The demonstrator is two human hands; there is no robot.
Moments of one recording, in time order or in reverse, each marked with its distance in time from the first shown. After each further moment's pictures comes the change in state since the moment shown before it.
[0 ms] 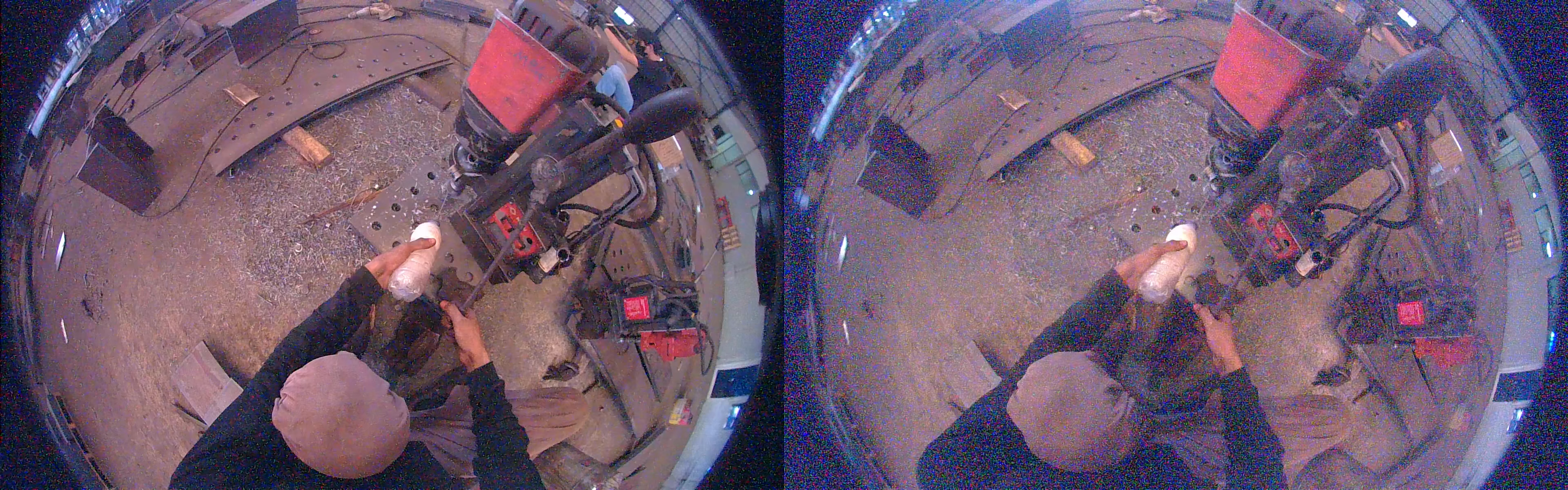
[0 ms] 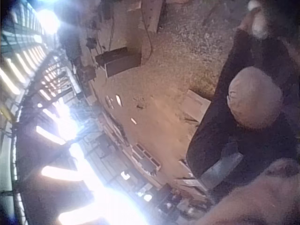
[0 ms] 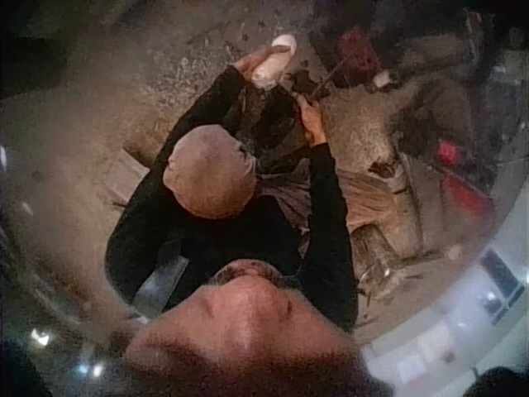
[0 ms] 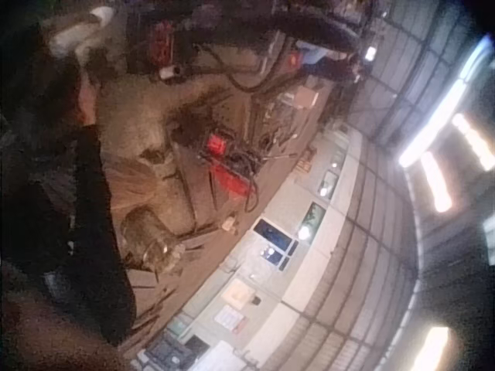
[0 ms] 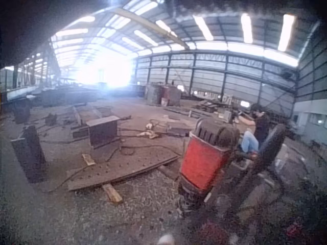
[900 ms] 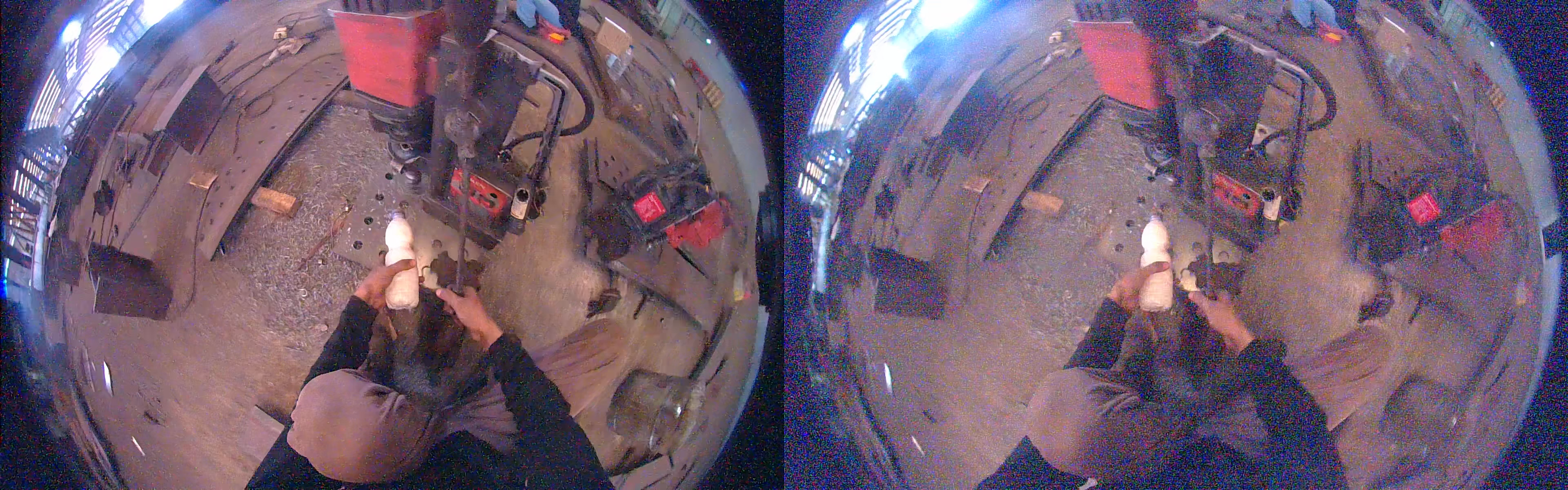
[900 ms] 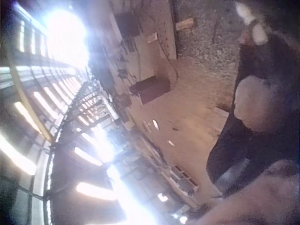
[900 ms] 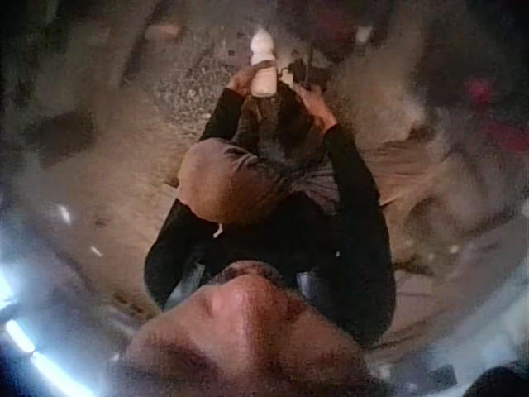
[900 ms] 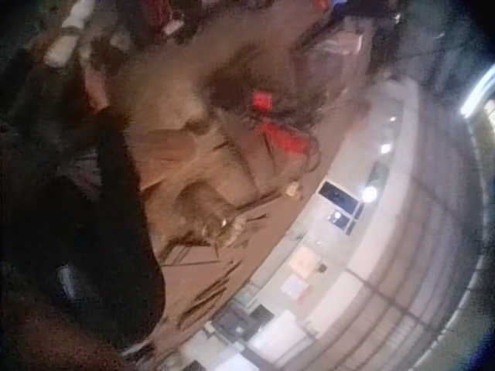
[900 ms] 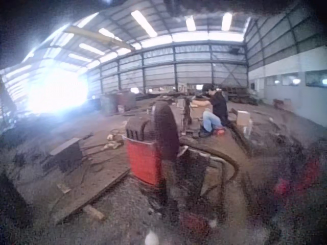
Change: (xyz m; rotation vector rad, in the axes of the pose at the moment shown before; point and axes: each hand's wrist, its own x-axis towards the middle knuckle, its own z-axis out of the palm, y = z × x) left_hand 0.027 -0.035 -0.021 0.129 0.023 -0.026; right_hand -0.010 -0.003 0.001 0.201 -0.014 -0.048
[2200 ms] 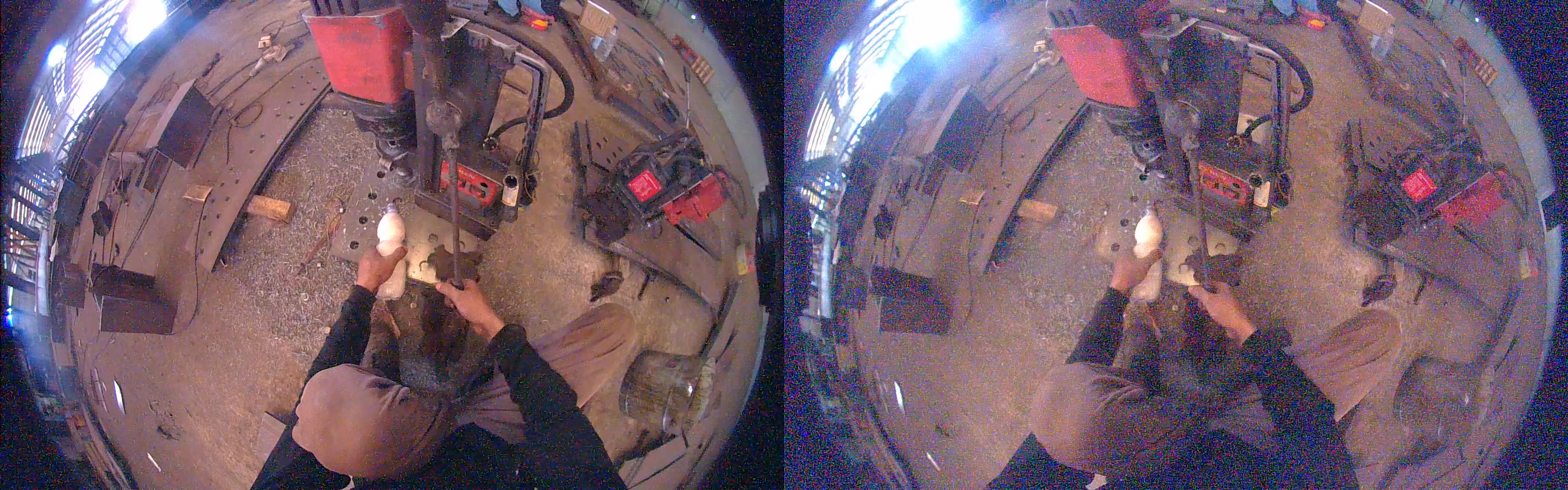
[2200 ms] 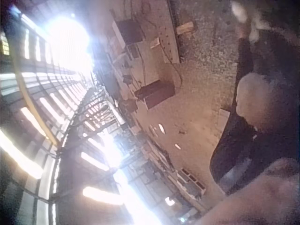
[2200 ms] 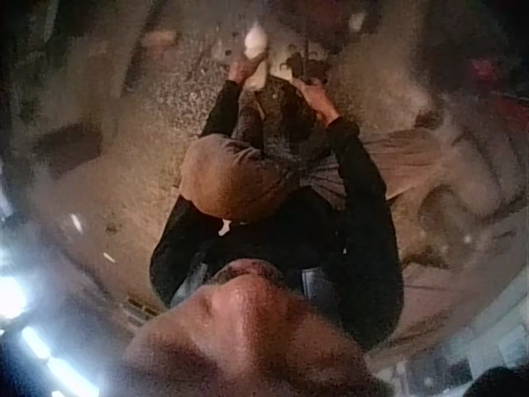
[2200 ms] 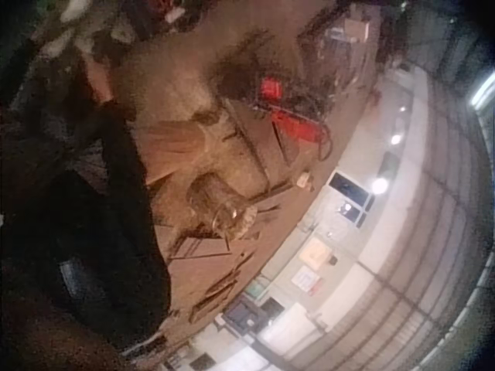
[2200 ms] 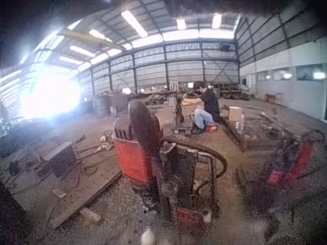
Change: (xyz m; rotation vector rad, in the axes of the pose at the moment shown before) left_hand 0.019 0.010 -0.025 1.154 0.708 0.429; right_hand 0.003 0.006 0.001 -0.089 -0.016 -0.018
